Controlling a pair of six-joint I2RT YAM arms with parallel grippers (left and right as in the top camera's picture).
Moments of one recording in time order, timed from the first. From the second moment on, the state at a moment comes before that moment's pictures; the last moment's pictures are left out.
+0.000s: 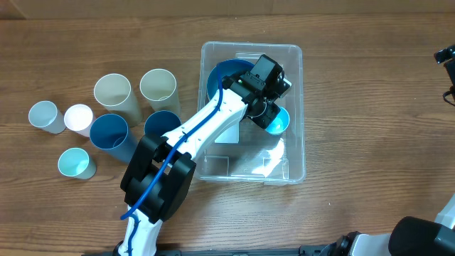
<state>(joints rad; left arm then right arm) -0.67 2.11 1.71 -0.76 0.16 0.06 -0.51 1.58 1.84 -1.17 -0.09 0.65</state>
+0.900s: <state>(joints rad) 0.38 1.70 2.07 -1.51 -0.13 -0.34 -0.51 1.58 1.84 -1.17 -0.09 0.65</state>
